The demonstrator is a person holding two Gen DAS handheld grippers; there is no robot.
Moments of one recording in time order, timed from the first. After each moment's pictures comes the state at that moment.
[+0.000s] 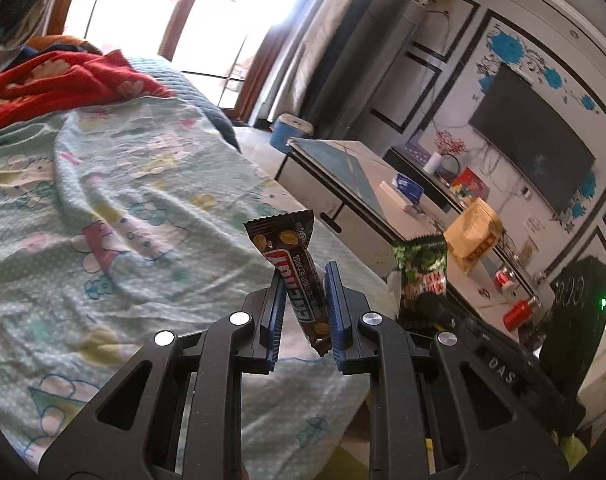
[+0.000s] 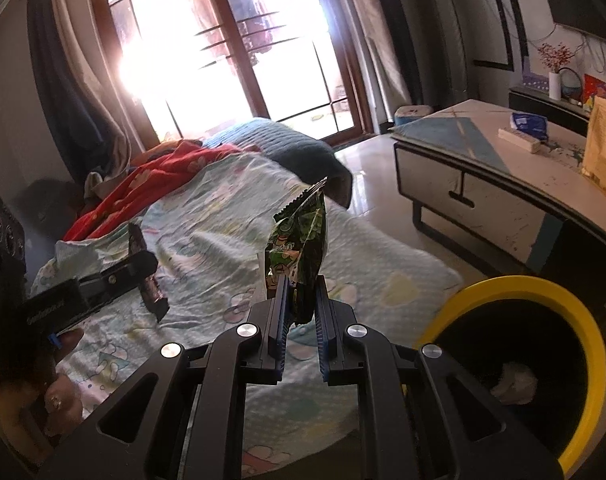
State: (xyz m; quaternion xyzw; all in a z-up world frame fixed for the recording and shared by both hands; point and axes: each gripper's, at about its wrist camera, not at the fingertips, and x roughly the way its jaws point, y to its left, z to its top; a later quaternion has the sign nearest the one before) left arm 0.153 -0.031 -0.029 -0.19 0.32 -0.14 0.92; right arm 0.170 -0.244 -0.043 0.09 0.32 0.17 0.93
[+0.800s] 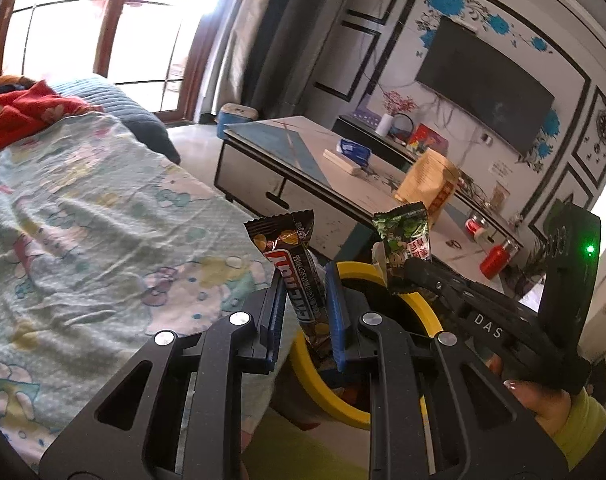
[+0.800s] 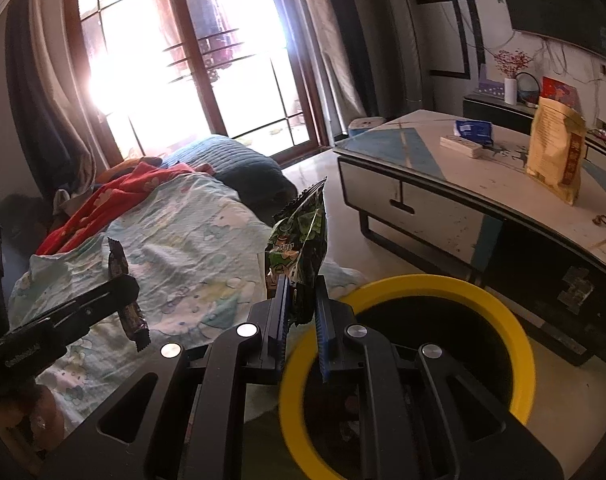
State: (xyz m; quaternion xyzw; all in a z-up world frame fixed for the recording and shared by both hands) left arm 0.139 -0.121 -0.025 -0.11 0.33 -0.22 0.91; right arm 0.136 -0.324 -0.035 0.09 0.31 0.09 0.94
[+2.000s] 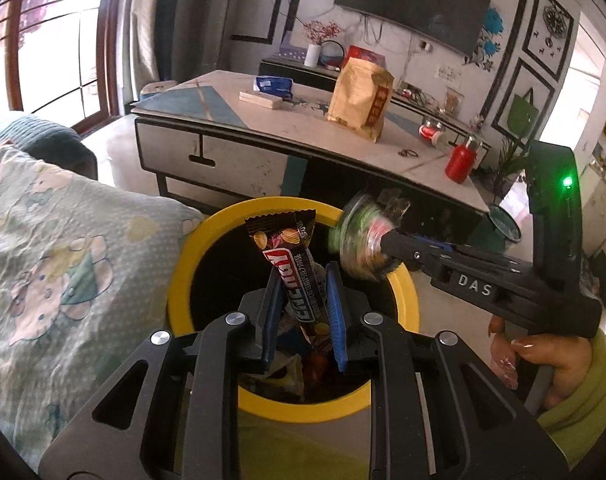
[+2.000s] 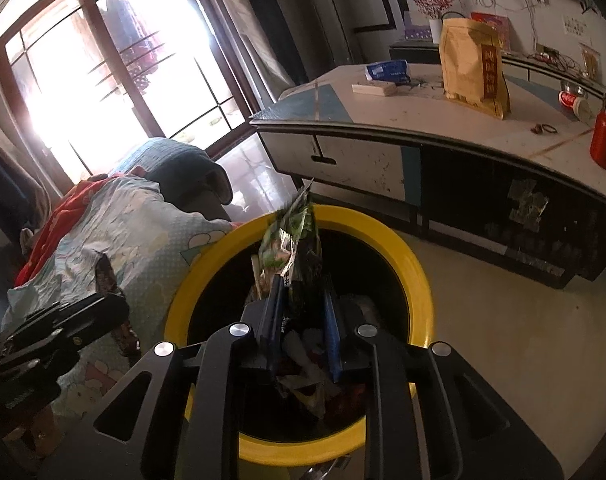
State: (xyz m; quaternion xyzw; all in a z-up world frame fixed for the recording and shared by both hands) left arm 0.136 -0.255 -0.067 0.02 0.37 -0.33 0.87; right arm 0.097 -0.440 -0.094 0.17 0.37 0.01 0.91
